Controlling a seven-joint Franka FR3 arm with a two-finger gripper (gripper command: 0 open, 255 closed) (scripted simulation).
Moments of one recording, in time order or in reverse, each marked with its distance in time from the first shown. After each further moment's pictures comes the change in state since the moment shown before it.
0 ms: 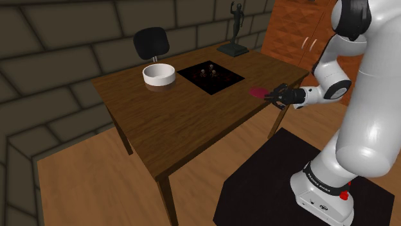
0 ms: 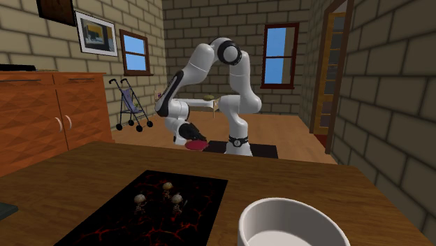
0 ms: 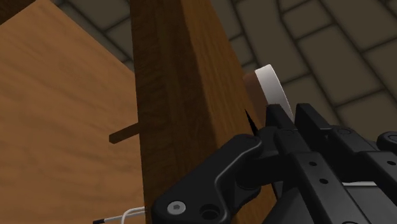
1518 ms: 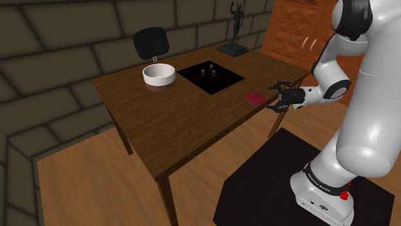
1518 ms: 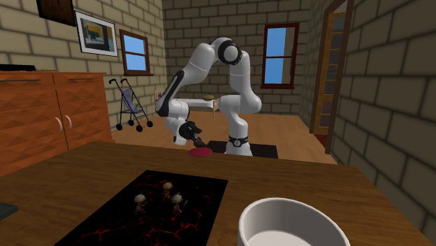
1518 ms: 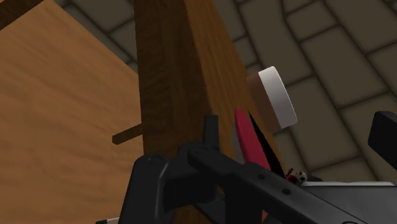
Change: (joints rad) arm 0.009 -0.005 -0.003 -0.001 -0.008 0.011 0.001
